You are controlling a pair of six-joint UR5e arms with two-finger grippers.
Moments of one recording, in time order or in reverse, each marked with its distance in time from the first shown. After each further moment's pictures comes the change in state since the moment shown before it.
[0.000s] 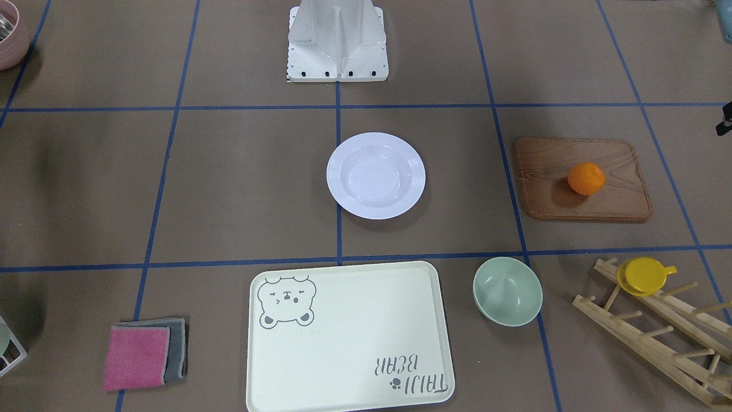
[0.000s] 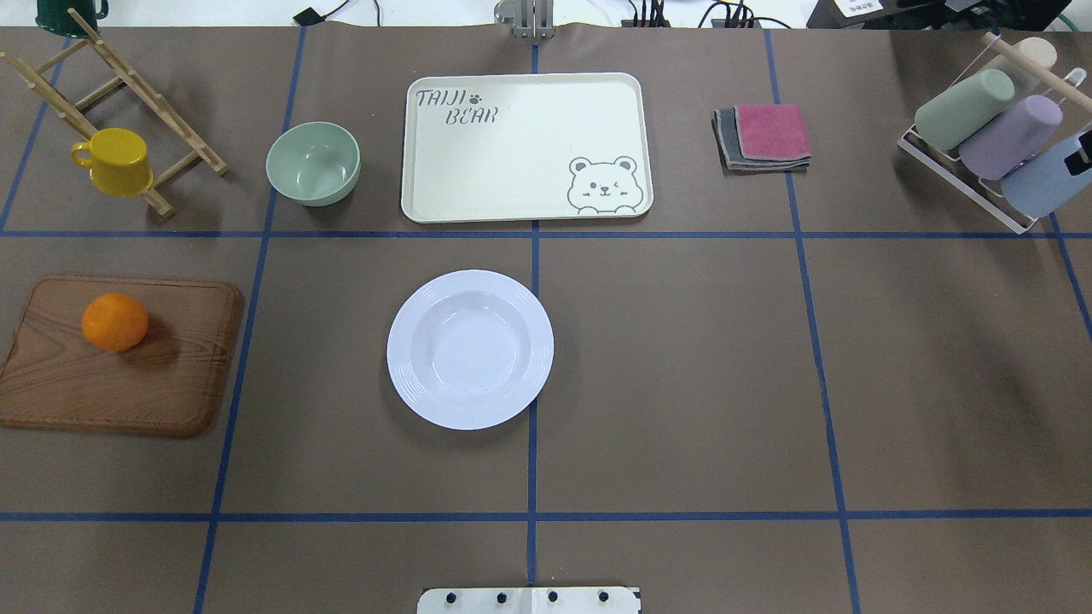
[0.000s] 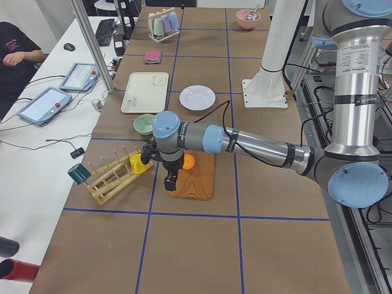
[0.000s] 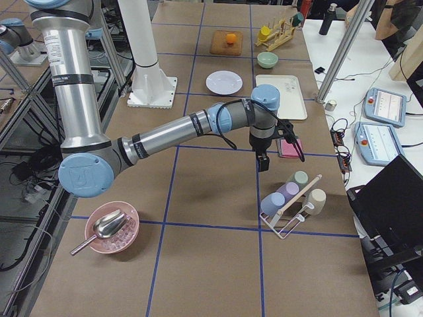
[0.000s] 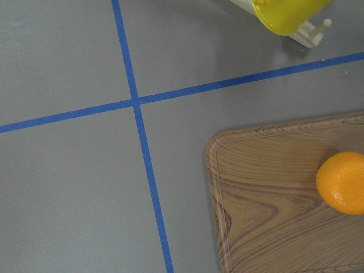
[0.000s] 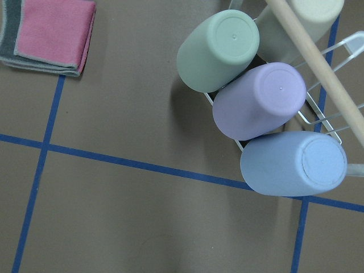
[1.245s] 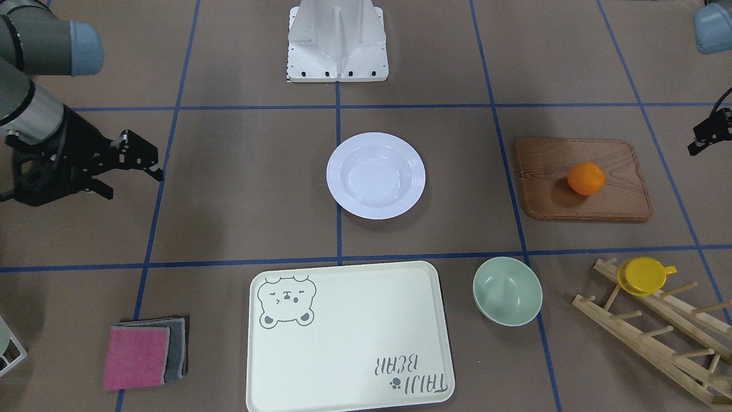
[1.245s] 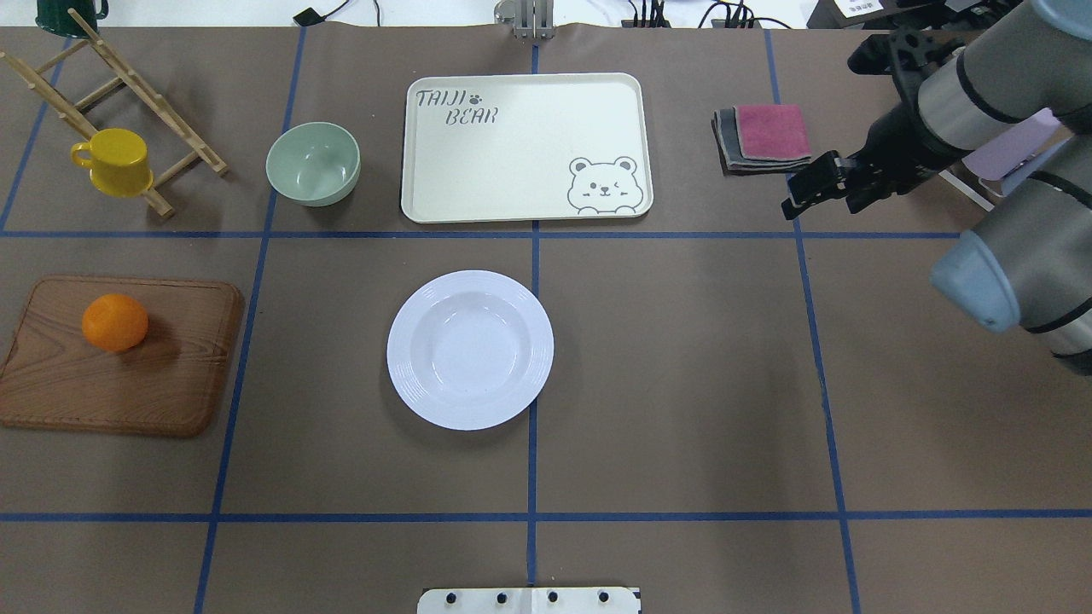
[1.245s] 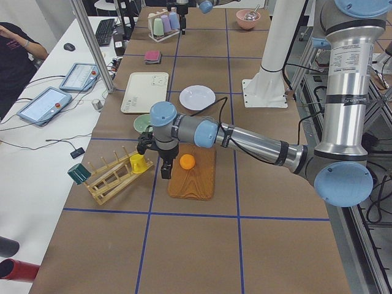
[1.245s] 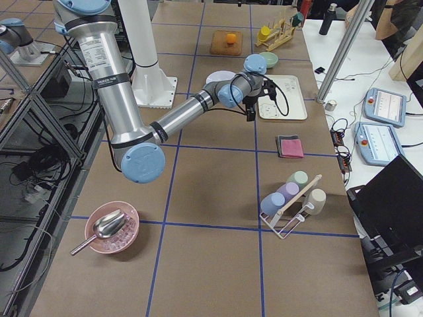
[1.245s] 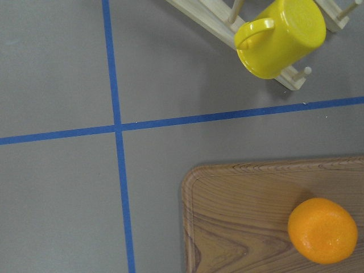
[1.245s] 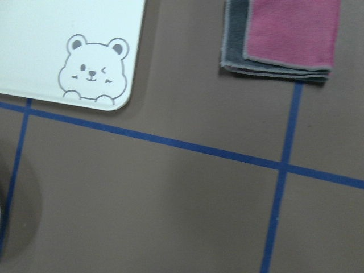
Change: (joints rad) left arm 0.120 -0.067 0.006 -0.106 0.010 -0.317; right arm -0.410 0.197 0.012 0.272 0.057 0.570
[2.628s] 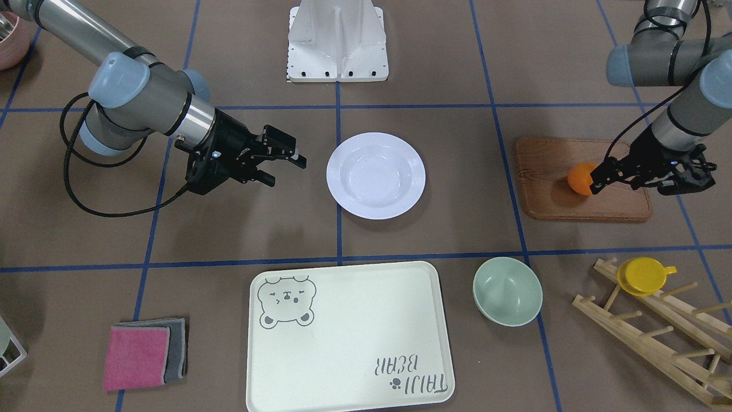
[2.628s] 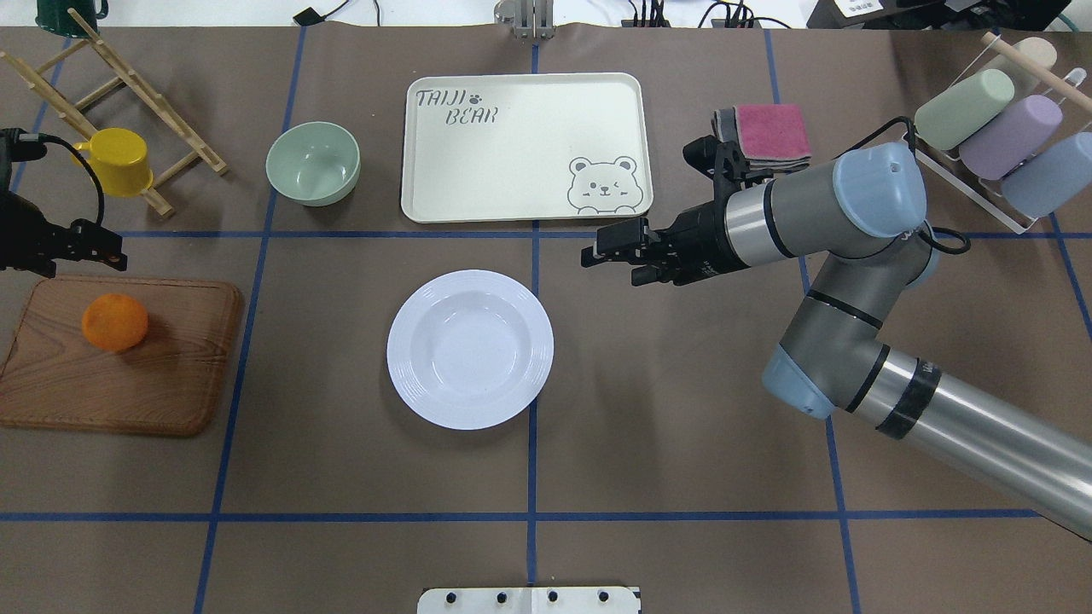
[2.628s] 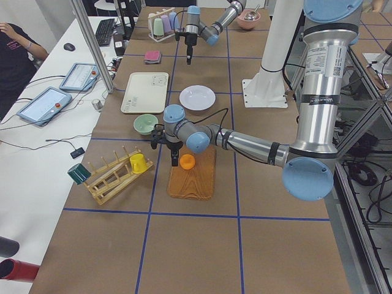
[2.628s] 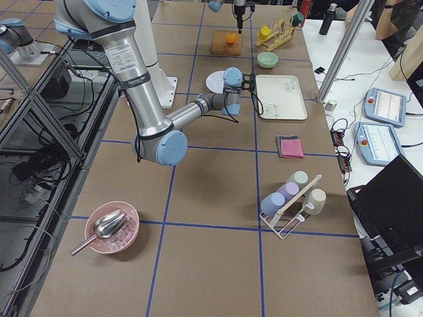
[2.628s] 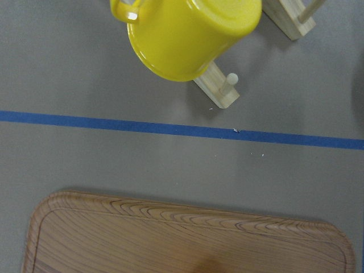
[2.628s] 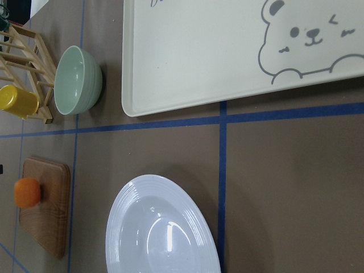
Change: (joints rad) left arm 0.313 -0.017 0.141 -0.451 0.150 -0.607; right arm -0.300 0.129 -0.324 0.938 -0.220 0.803
